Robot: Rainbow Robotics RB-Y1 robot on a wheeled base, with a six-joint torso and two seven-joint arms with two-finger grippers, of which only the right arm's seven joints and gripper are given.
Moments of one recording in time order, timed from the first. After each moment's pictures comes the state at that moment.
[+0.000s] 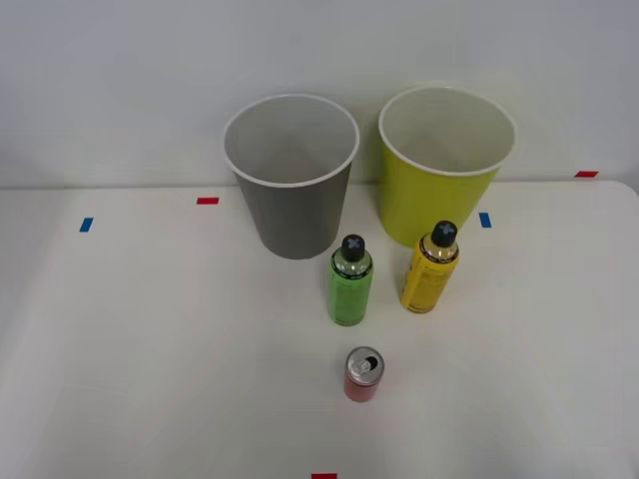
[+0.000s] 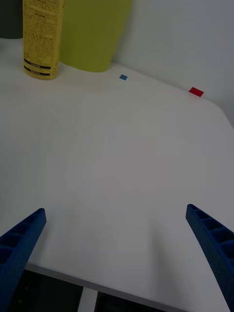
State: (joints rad) arm 0.99 -0.21 -0.21 -1.66 0.47 -0.86 1.21
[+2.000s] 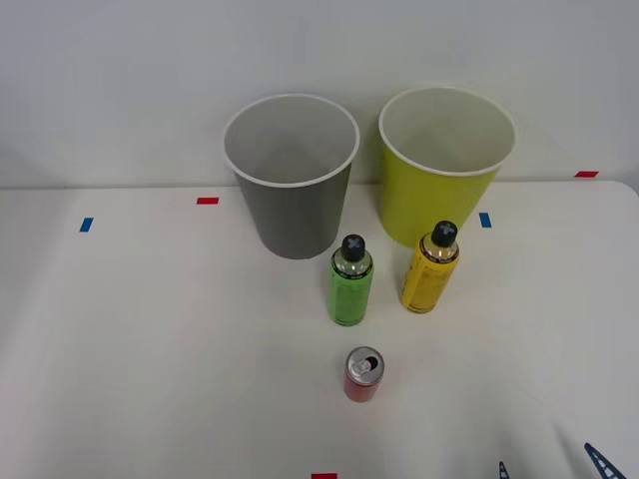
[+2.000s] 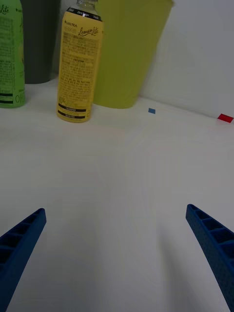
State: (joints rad) arm 0.85 -0.25 0.10 -1.63 0.18 -0.79 1.51
